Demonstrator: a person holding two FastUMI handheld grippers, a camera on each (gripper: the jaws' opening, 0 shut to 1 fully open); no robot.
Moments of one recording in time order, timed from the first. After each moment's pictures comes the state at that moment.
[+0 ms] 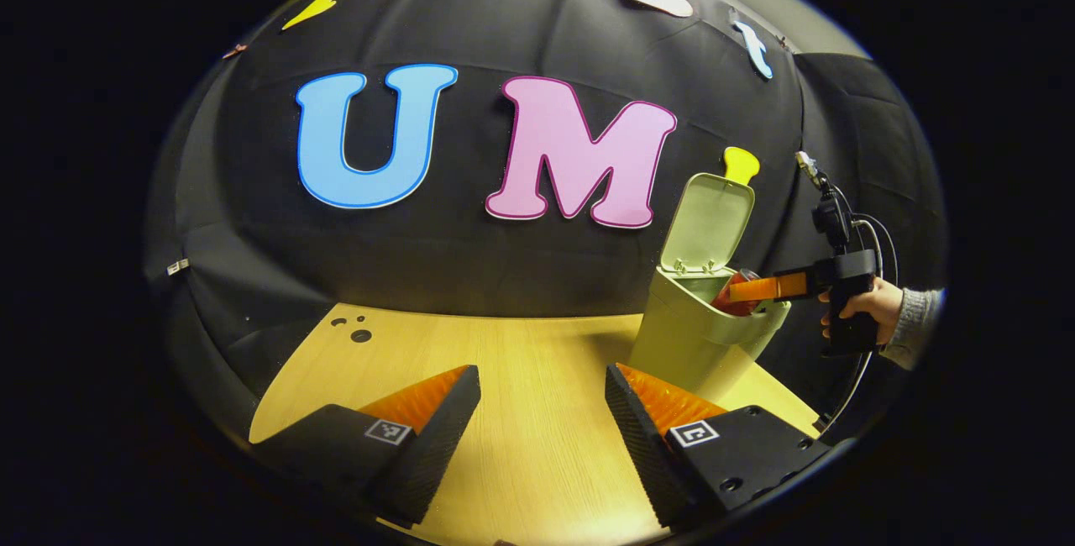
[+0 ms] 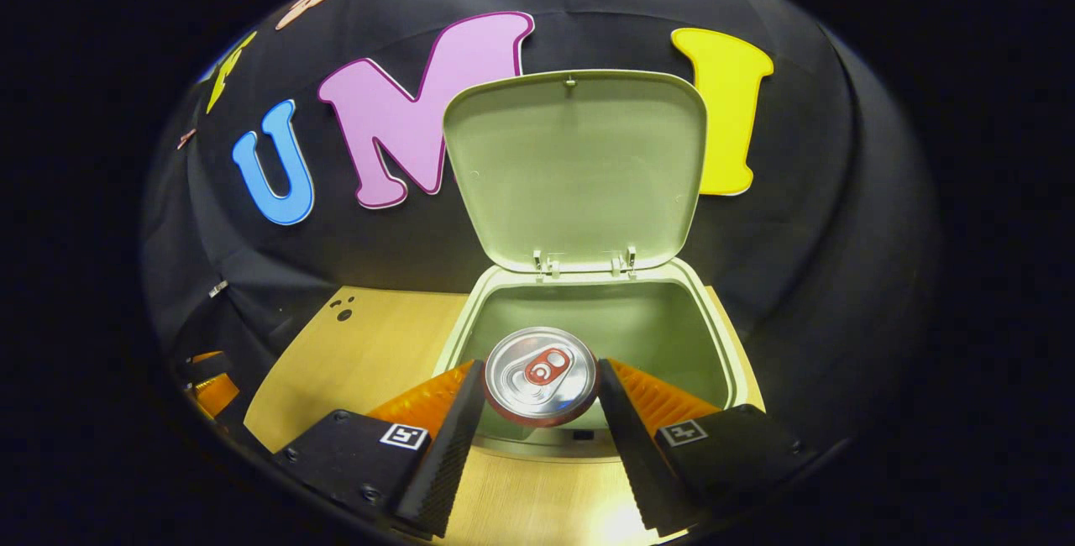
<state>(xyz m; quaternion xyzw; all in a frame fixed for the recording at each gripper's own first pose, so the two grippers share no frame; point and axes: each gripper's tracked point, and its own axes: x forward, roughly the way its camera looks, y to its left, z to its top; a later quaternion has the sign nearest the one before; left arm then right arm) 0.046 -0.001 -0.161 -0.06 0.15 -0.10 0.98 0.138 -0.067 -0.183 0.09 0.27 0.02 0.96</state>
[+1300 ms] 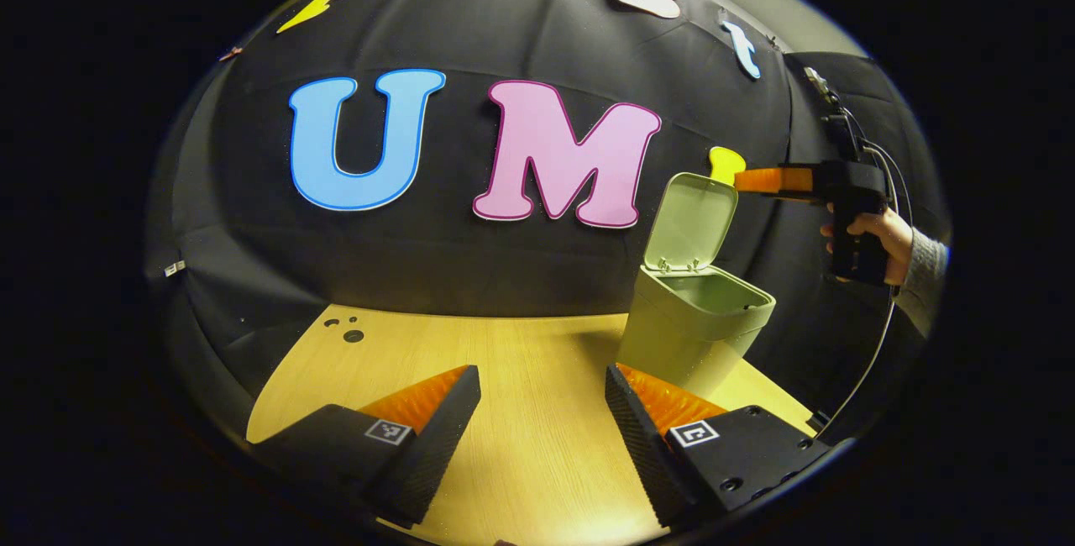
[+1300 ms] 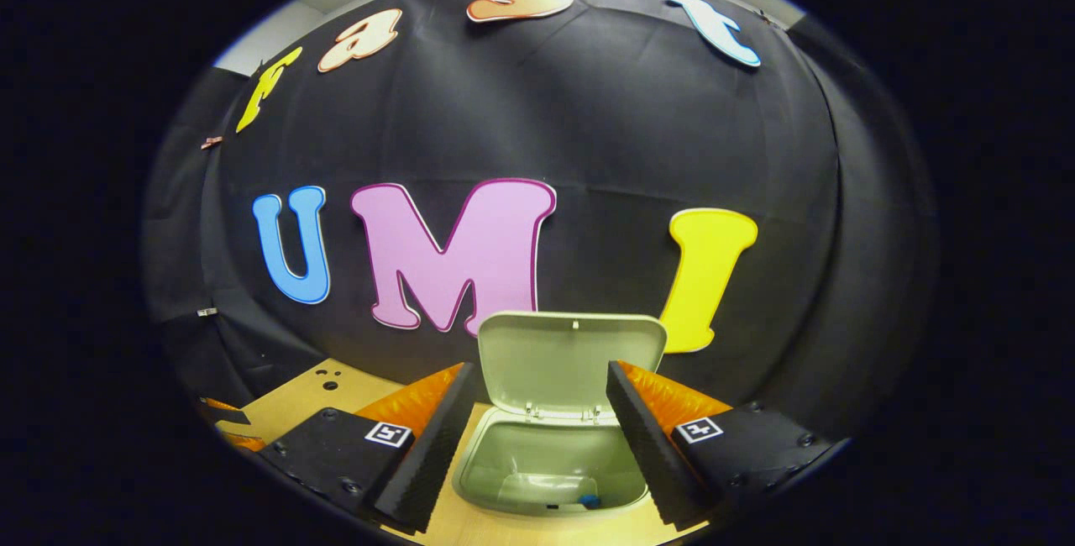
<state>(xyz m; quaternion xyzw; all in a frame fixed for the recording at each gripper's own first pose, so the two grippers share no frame) 0.032 -0.016 -0.158 -0.06 0.14 -0.11 0.98 0.162 -0.088 -0.003 0.00 0.06 0.00 1.00</state>
